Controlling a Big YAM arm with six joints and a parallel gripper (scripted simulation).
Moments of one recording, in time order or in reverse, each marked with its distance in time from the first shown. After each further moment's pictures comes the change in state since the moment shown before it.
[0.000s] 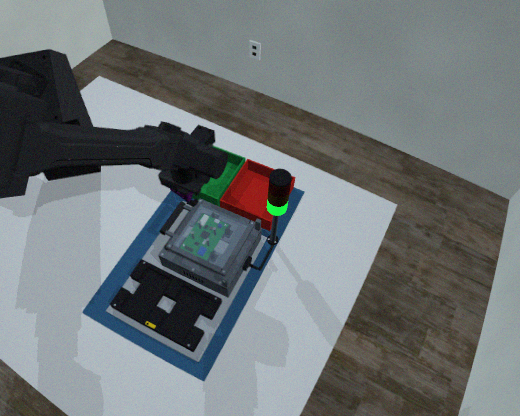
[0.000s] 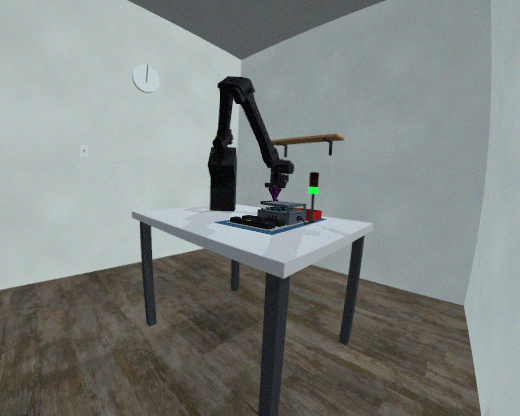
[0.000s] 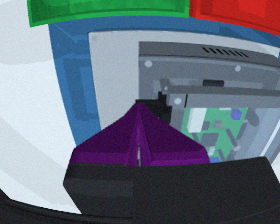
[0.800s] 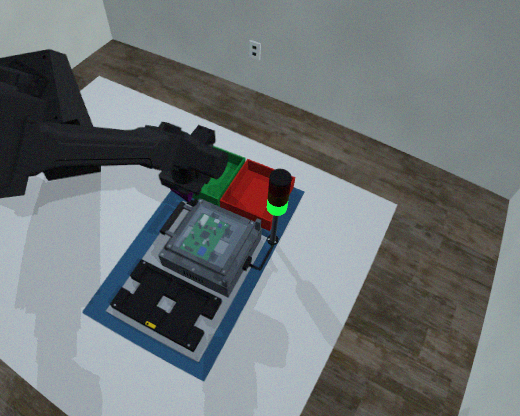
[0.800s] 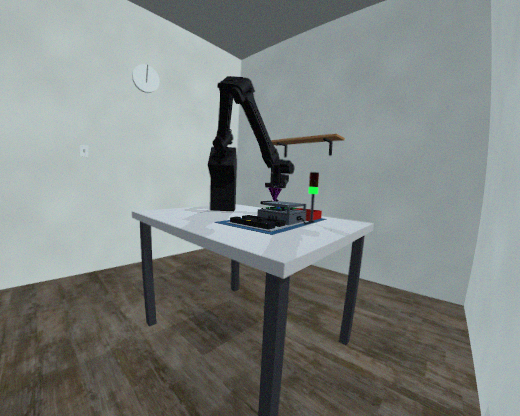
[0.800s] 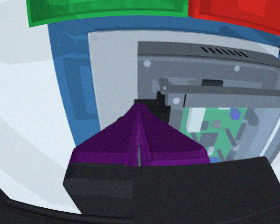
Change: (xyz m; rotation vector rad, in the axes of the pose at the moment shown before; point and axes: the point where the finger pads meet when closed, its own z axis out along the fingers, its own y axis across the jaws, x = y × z) arm 0.000 -0.001 0.000 0.000 0.000 0.000
